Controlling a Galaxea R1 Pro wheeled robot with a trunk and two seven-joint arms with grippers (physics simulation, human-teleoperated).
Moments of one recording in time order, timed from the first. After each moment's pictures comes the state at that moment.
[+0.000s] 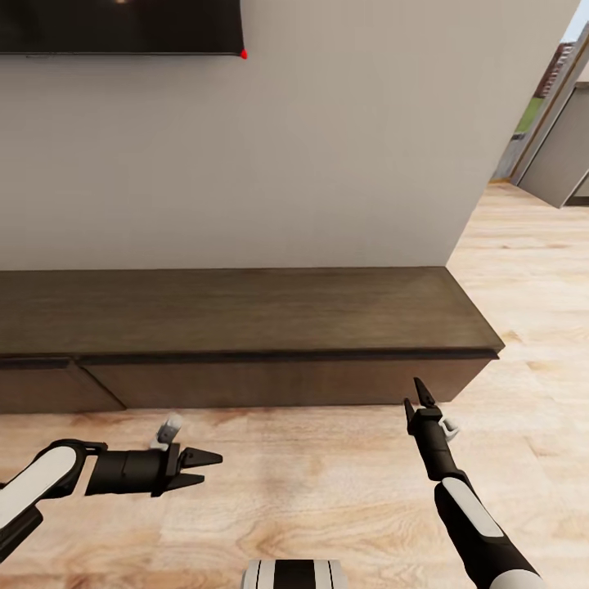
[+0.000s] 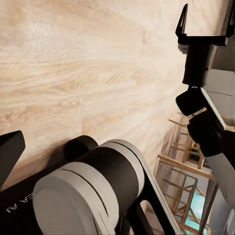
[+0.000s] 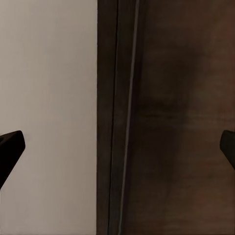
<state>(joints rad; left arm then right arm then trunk) -0.39 0.65 -0.45 -1.53 1.74 1.00 0.01 -0.46 -0.11 0.02 -0.76 -1.62 0.03 0.70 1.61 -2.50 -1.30</state>
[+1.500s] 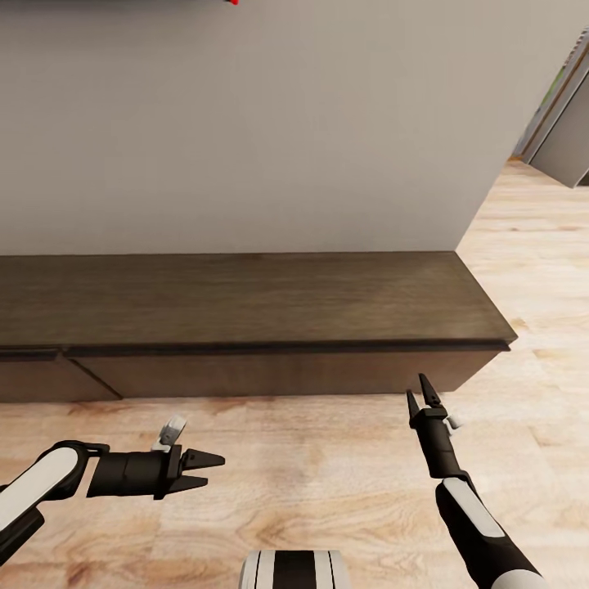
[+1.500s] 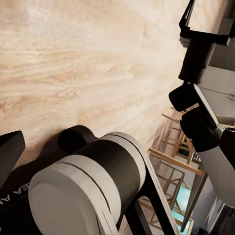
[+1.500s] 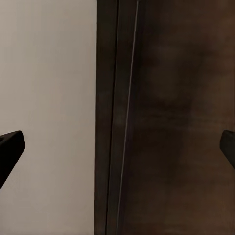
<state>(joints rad) -0.39 0.65 -0.46 -1.53 1.77 1.00 0.01 -0.46 -0.12 0.03 -0.76 -1.62 0.03 0.85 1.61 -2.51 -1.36</state>
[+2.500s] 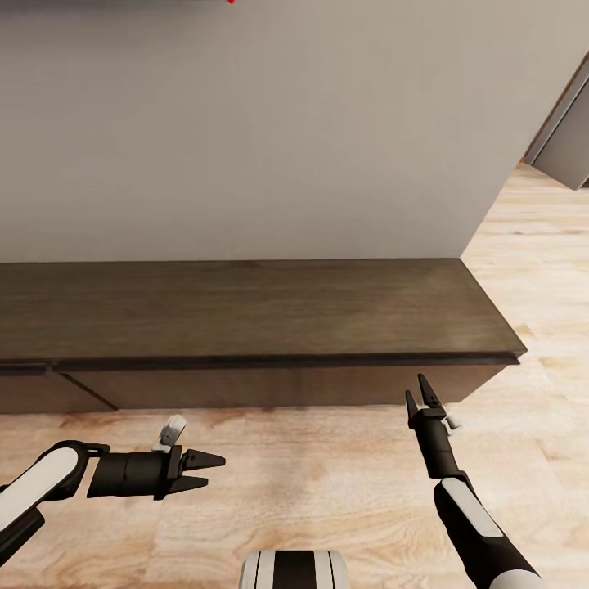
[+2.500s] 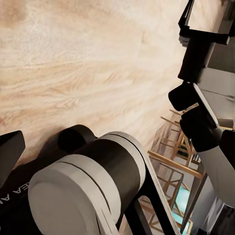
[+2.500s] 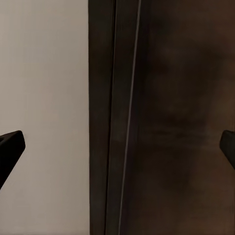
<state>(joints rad) -0.39 0.65 -0.46 -1.53 1.77 1.00 0.01 -0.46 -0.11 0.03 -0.76 -1.62 0.03 0.85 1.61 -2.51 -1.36</state>
